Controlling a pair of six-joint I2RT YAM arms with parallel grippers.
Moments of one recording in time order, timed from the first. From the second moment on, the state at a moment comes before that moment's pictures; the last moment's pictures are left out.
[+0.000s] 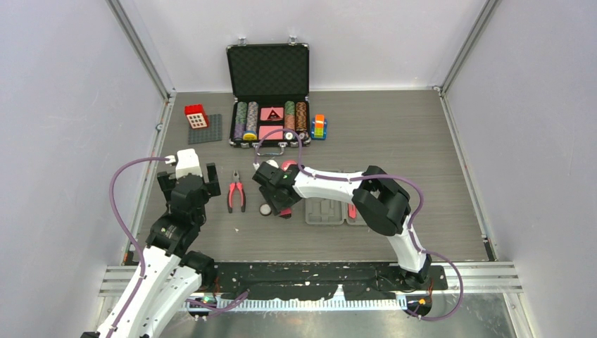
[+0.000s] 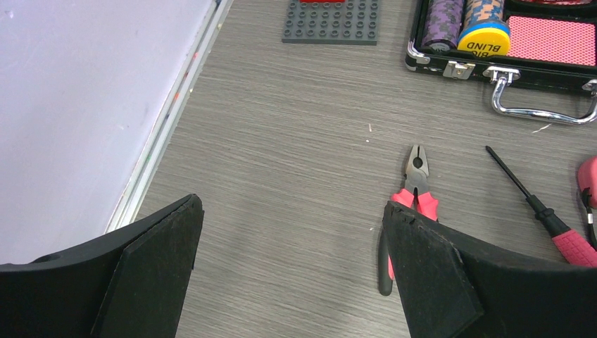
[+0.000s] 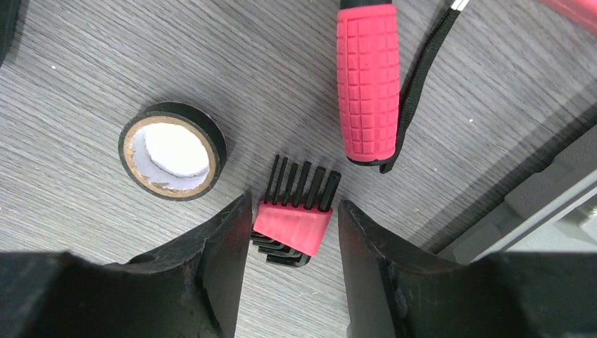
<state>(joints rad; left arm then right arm) -0.35 0.57 0.61 -0.46 -0.65 -0.13 1.05 2.10 1.55 -0.65 0.17 0.42</state>
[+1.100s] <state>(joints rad) -0.35 0.56 0.60 -0.45 -0.60 -0.13 1.03 1.92 1.62 -0.84 0.18 0.41</state>
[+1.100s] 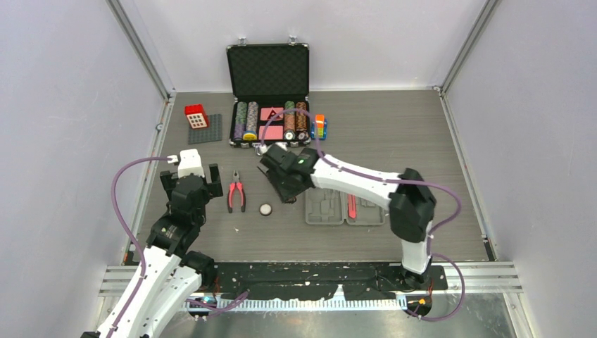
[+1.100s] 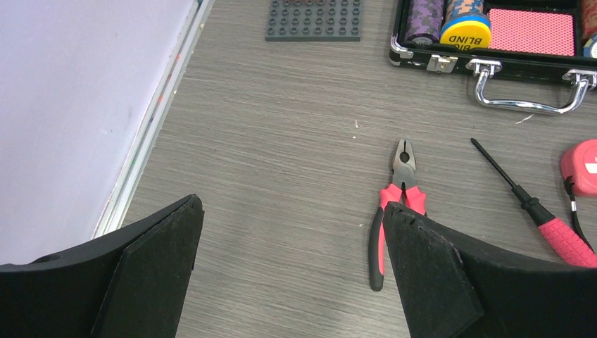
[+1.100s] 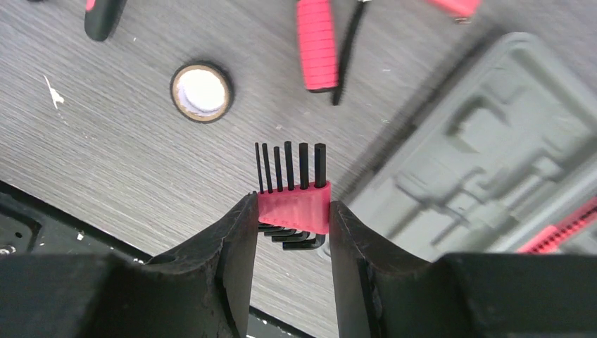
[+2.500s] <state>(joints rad) -0.35 0.61 0.59 -0.41 -0.59 -0.09 0.30 1.52 0.91 -0.65 0.10 0.36</state>
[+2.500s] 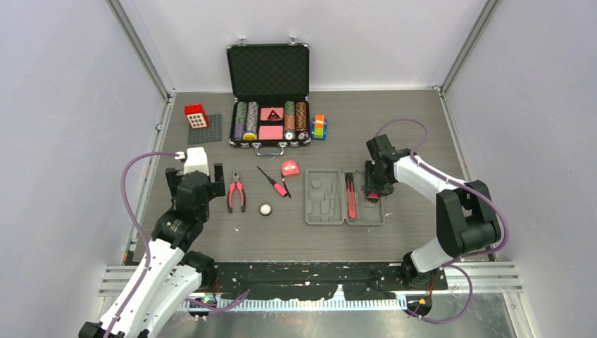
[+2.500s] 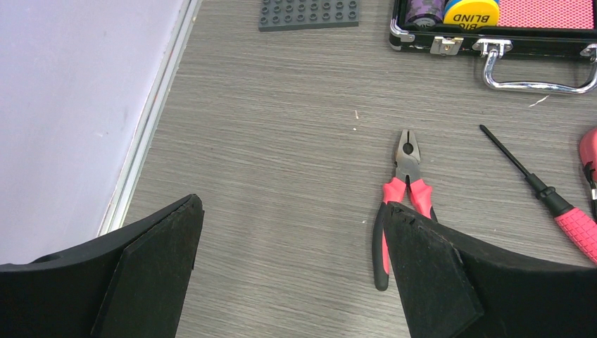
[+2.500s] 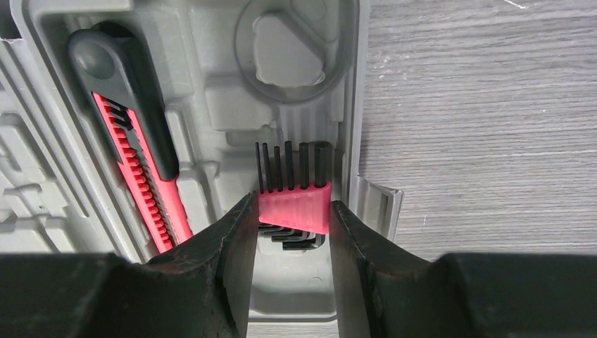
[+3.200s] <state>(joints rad) -0.35 0.64 0.59 -0.42 -0.54 -0.09 0.30 1.50 0.92 -0.65 0.11 0.35</state>
